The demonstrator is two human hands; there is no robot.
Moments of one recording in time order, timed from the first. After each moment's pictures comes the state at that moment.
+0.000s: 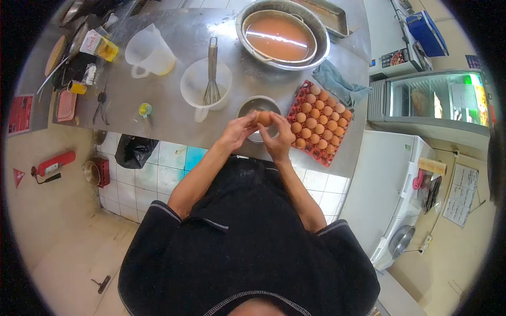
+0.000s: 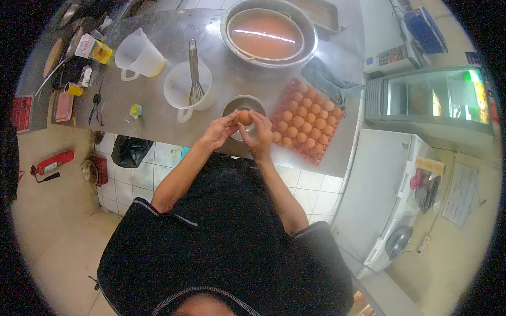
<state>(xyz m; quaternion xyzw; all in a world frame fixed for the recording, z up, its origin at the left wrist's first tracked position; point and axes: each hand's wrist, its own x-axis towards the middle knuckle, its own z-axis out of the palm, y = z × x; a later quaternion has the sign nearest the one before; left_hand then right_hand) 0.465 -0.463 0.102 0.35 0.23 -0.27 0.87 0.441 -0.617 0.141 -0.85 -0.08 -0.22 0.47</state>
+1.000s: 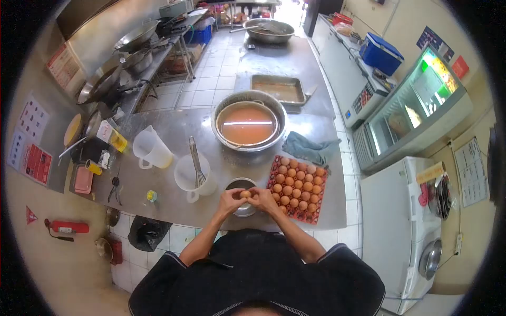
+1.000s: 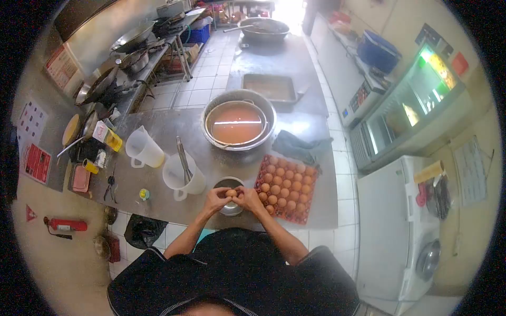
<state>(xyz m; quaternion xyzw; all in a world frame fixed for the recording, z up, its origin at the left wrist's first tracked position) 0.479 -0.490 0.089 0.78 -0.03 -0.12 0.61 0.481 -0.683 0.100 -0.86 -0.09 0.10 0.49</state>
